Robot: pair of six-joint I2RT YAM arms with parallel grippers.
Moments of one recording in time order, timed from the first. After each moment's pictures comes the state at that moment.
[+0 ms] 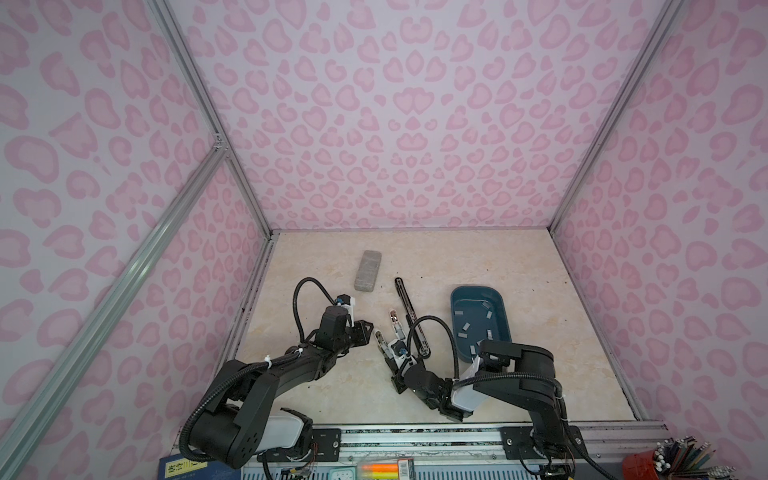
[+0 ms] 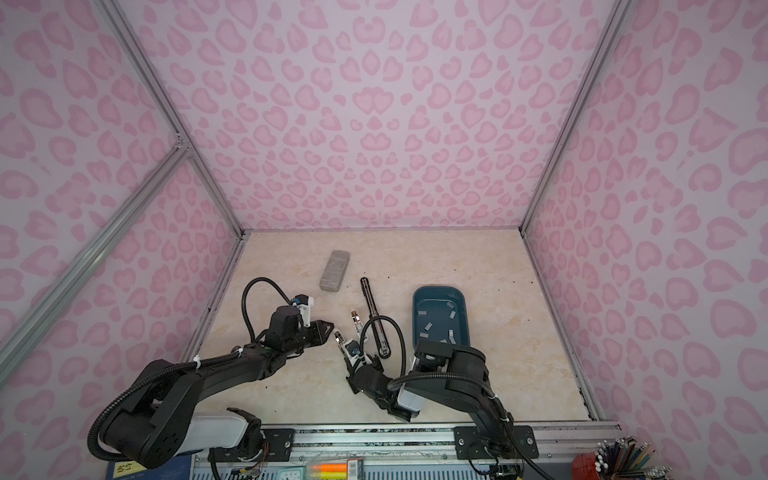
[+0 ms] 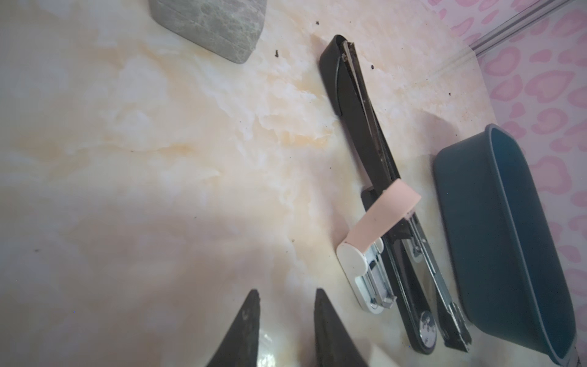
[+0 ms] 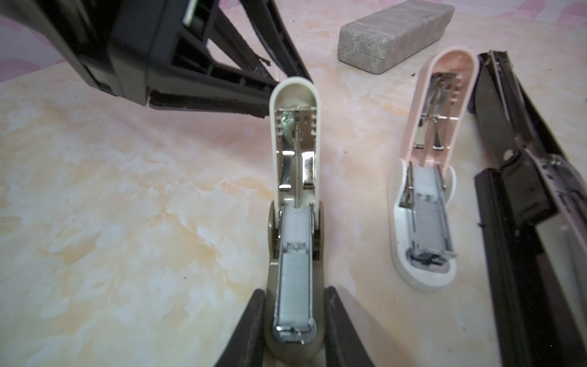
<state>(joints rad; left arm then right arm) -0.41 1.37 0.40 0.29 0.21 -0.57 1.25 2.03 0.60 0.94 0.48 0.30</state>
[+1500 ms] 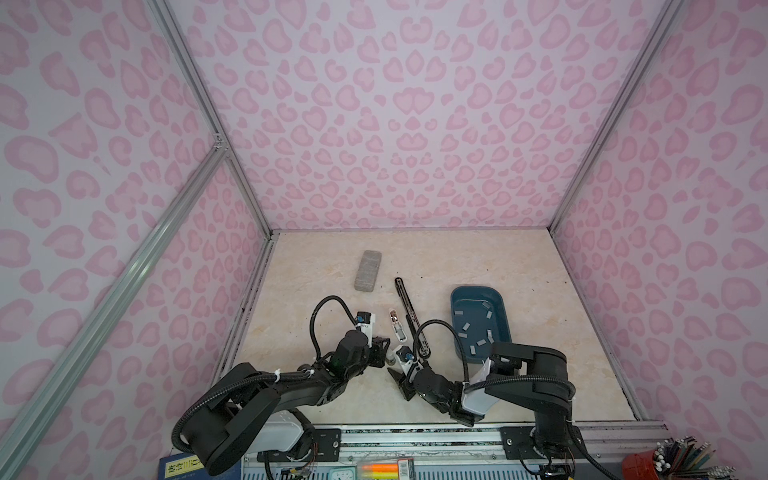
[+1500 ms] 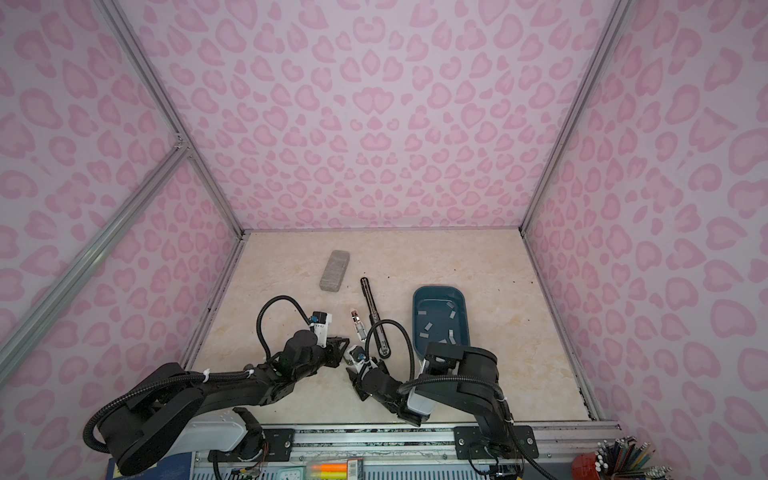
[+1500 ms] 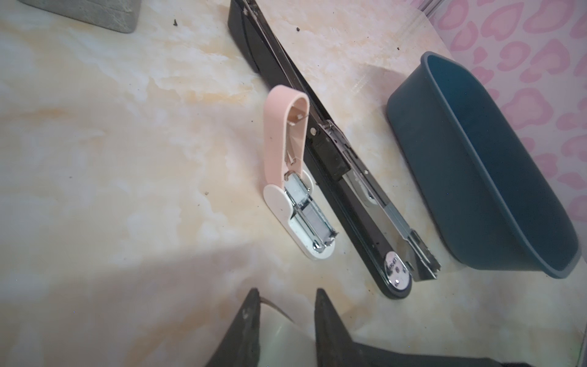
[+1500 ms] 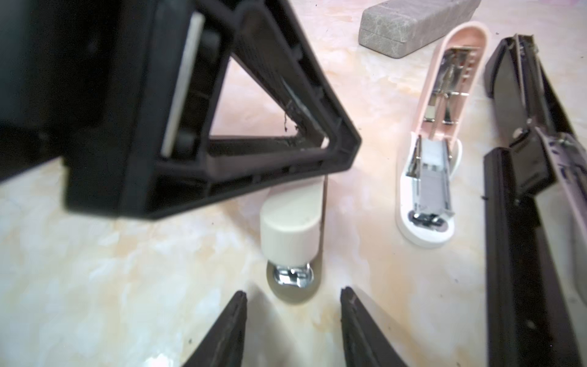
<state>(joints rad) -0.72 1.32 0.25 0.51 -0.03 -0.57 1.25 1.93 0.48 0.95 0.40 0.30</state>
